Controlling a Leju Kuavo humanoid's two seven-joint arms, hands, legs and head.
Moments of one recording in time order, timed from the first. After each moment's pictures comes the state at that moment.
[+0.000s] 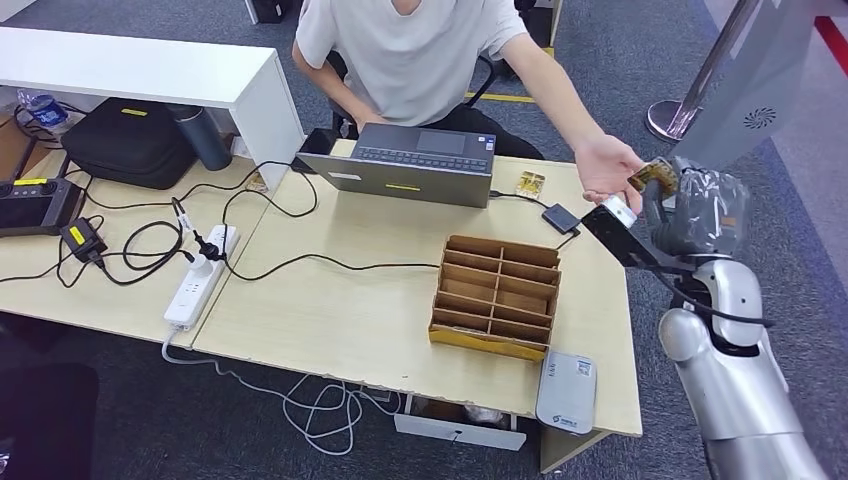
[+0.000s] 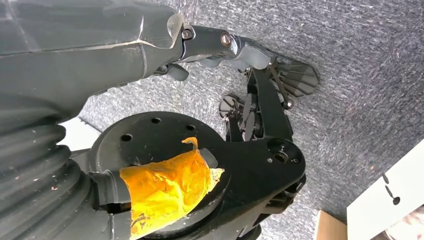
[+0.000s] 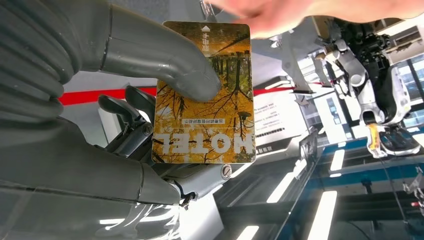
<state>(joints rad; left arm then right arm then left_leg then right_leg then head) -0.02 -0.12 1.27 -0.22 -0.74 -0.38 -0.11 -0.66 -0.17 0.28 -1.08 1.01 -0.39 -0.01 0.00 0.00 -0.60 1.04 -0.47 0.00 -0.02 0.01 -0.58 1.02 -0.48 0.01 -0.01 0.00</state>
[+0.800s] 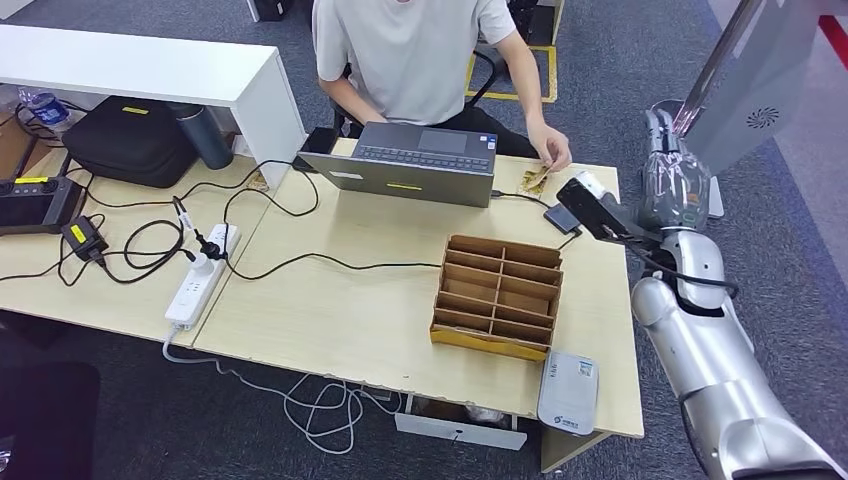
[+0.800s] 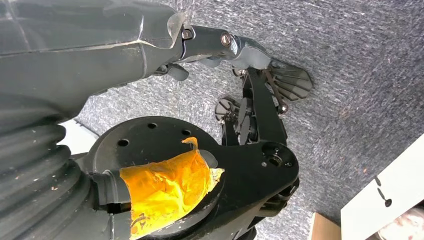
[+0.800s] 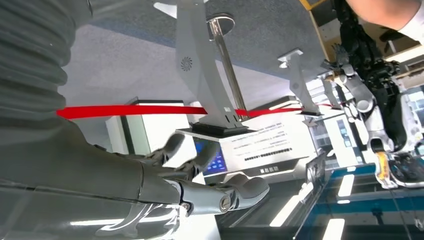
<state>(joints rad) -0.02 -0.12 1.27 -0.22 -0.73 -0.37 -0.12 -0.80 -0.07 0.35 -0.80 0.99 -0.45 -0.01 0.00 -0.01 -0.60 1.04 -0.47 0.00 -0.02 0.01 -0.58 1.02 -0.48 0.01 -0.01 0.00</state>
